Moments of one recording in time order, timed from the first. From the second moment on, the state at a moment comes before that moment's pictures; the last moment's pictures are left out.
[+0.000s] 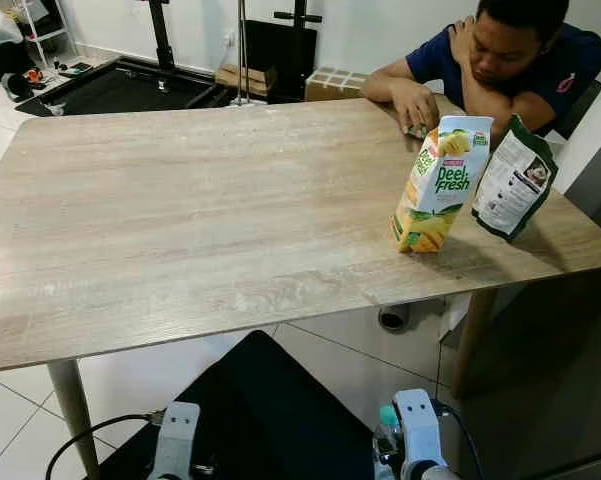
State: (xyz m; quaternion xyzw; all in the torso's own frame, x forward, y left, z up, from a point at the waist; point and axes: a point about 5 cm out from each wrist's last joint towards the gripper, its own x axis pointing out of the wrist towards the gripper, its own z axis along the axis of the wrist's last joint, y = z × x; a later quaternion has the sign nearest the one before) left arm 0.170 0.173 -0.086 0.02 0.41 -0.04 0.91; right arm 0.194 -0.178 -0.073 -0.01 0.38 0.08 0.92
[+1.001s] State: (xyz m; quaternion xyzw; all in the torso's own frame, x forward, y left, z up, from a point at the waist) left arm 0.172 0.158 -0.084 -0.03 0.40 -0.13 0.91; right arm 0.227 -0.149 -0.050 0.08 0.29 0.14 0.94
